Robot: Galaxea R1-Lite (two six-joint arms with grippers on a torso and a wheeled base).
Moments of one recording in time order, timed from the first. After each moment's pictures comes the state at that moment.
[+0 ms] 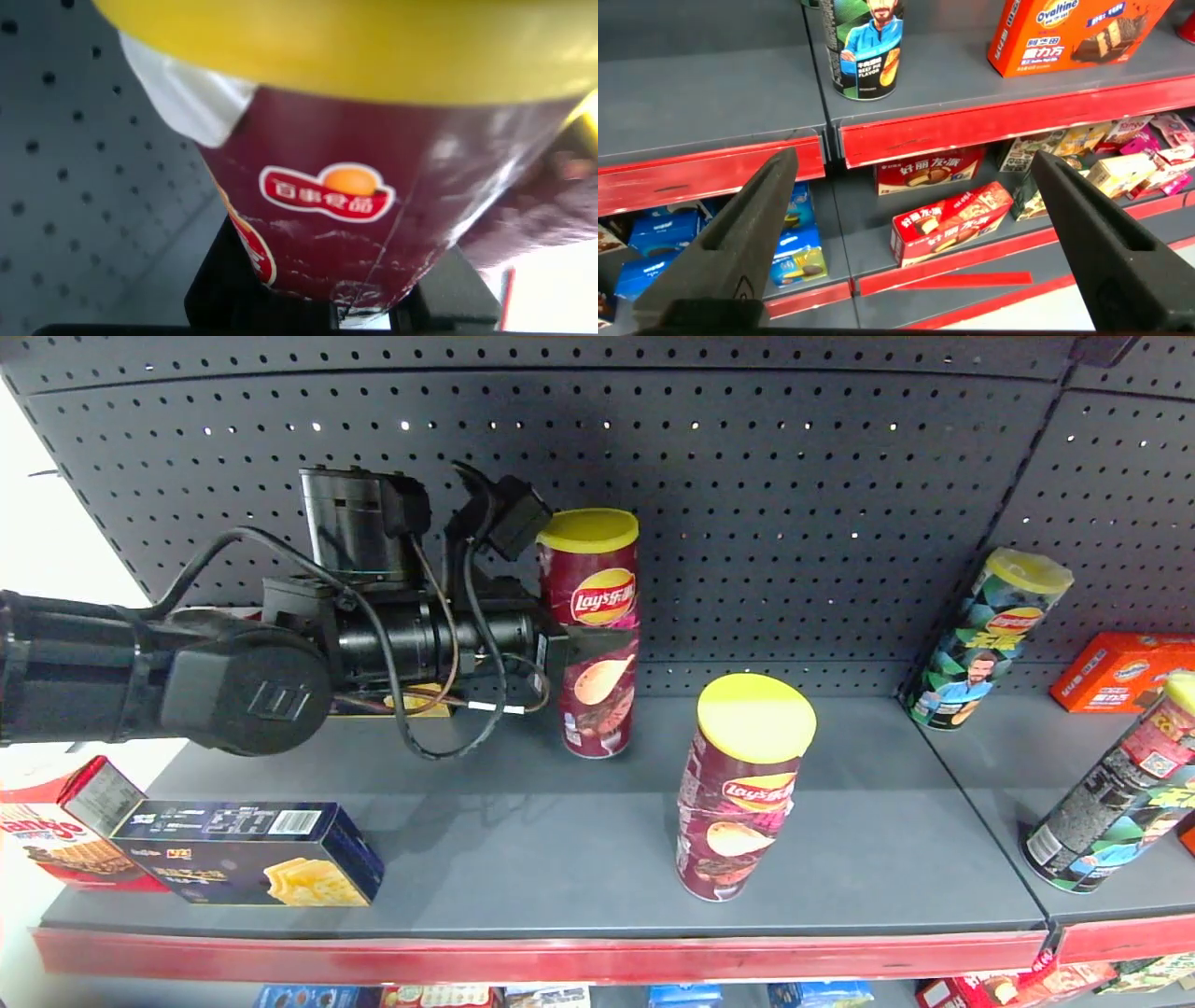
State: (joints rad) left arm -0.43 1.87 -1.32 -0.40 -0.56 0.18; right arm -0.30 0.00 0.00 0.00 0.02 0.00
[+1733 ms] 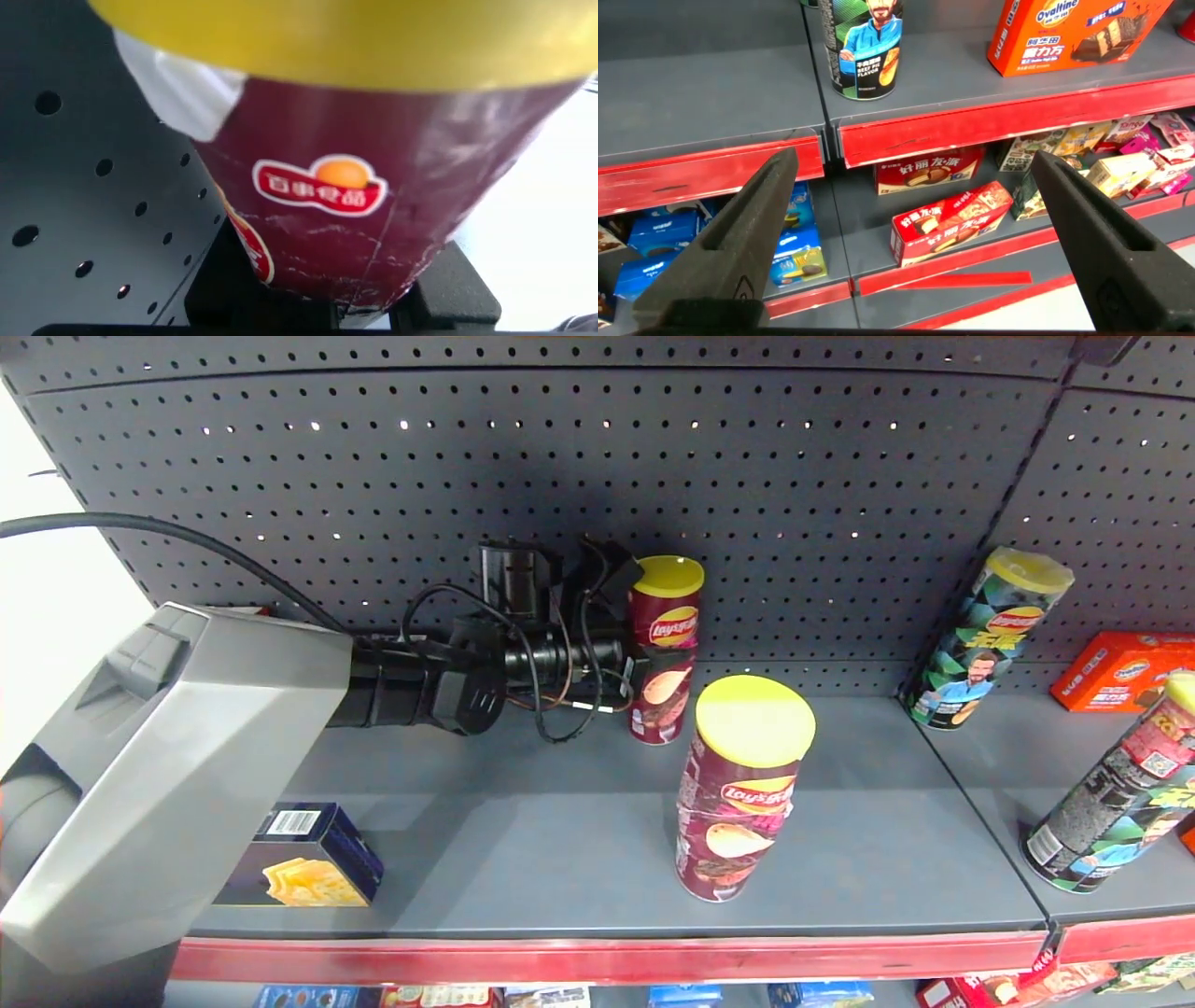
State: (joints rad) left arm -0.46 2.30 -1.76 -0.40 -0.61 0.23; right arm -0.30 0.00 0.00 0.00 0.02 0.00
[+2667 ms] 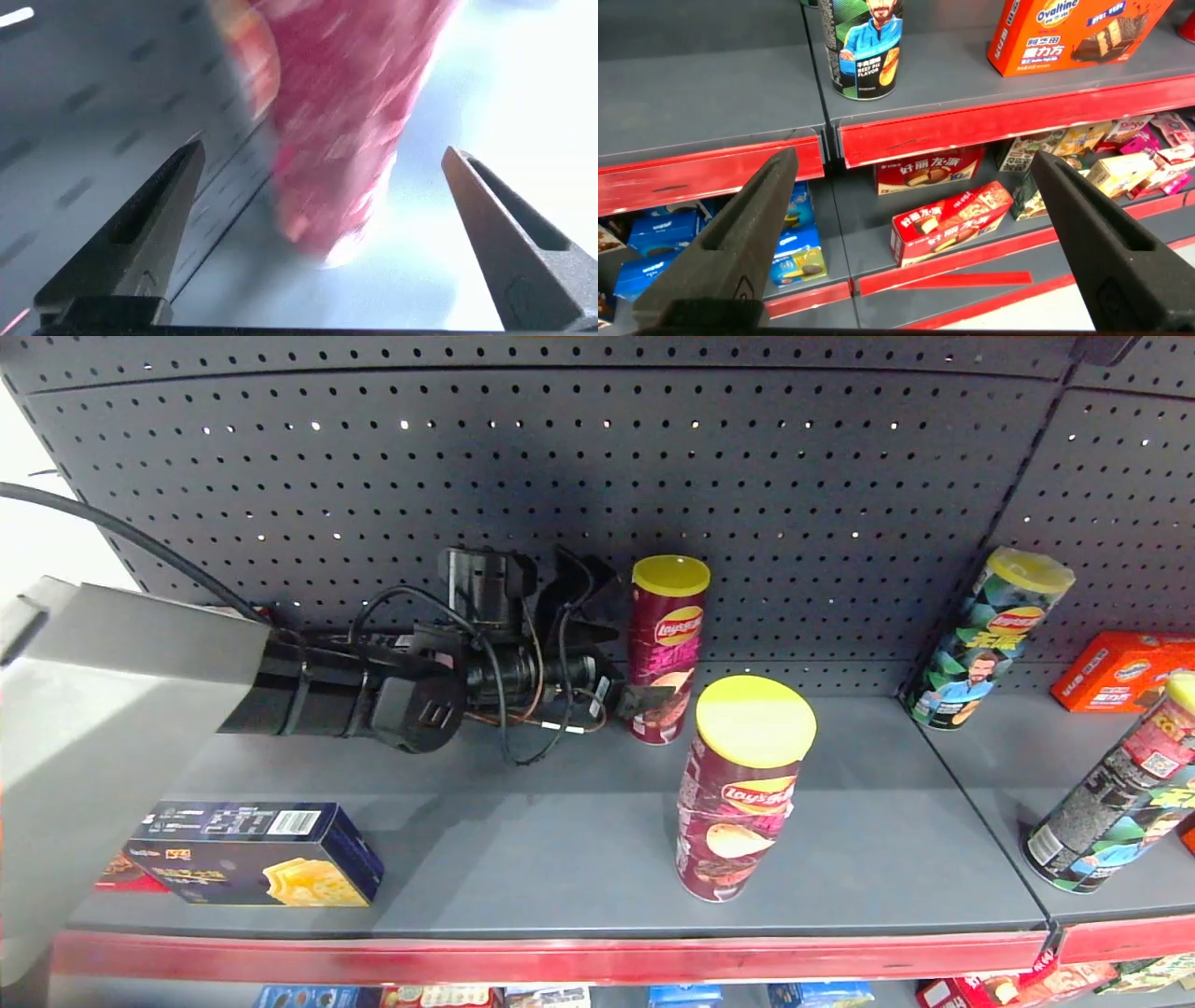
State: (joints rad) left arm -0.46 2.13 -1.50 -0.38 -0.40 0.32; right arm -0.30 0.00 0.00 0.00 0.02 0.00
